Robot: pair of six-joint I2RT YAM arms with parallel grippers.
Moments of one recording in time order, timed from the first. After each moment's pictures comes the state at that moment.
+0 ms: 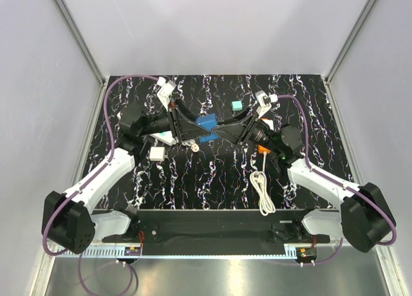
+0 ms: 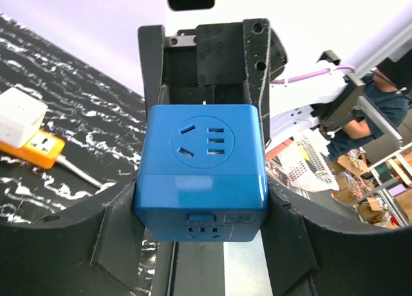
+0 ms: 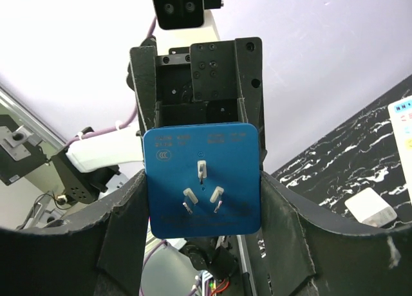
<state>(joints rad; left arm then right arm) -0.43 1.19 0.89 0.57 1.03 -0.87 0.58 1.23 0.68 1.03 -0.59 1.02</state>
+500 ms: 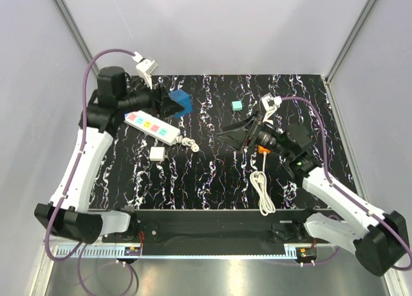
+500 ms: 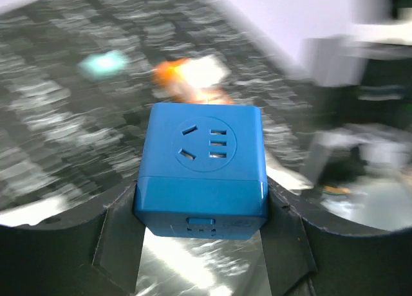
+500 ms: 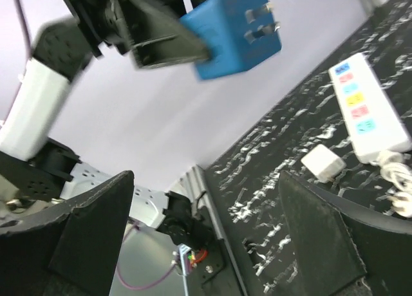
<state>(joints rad) -0.23 1.26 1.43 -0.53 0.81 -0.15 0.58 1.03 0.72 0.54 -0.54 0.84</state>
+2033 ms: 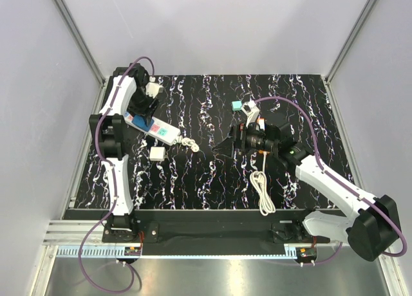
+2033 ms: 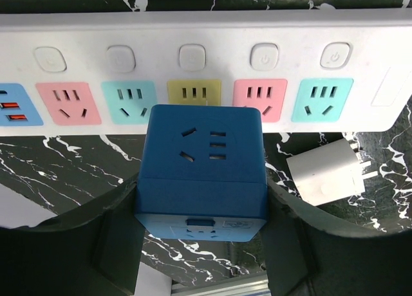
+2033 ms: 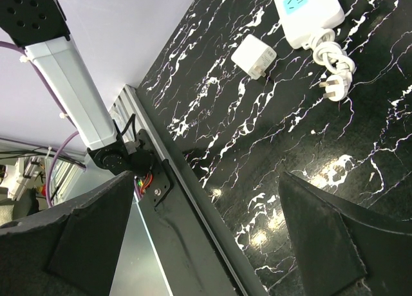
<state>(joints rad) -0.02 2.29 2.18 -1.34 0.09 0.48 0.58 1.15 0.85 0.00 -0.56 0.56</state>
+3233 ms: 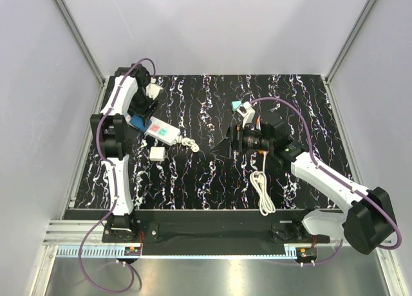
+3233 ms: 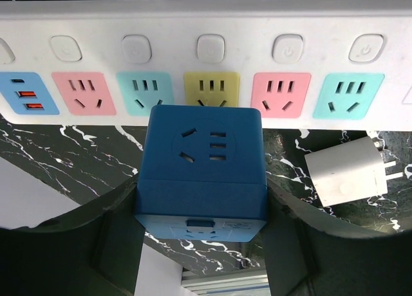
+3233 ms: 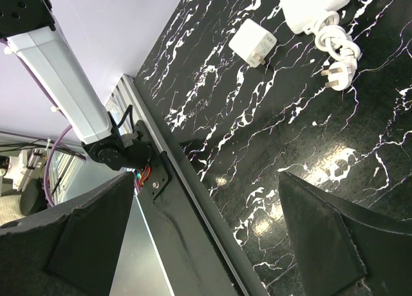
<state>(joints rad) -0.03 2.29 2.18 -1.35 0.00 0.49 0.58 1.21 0.85 0.01 -0.59 0.56</state>
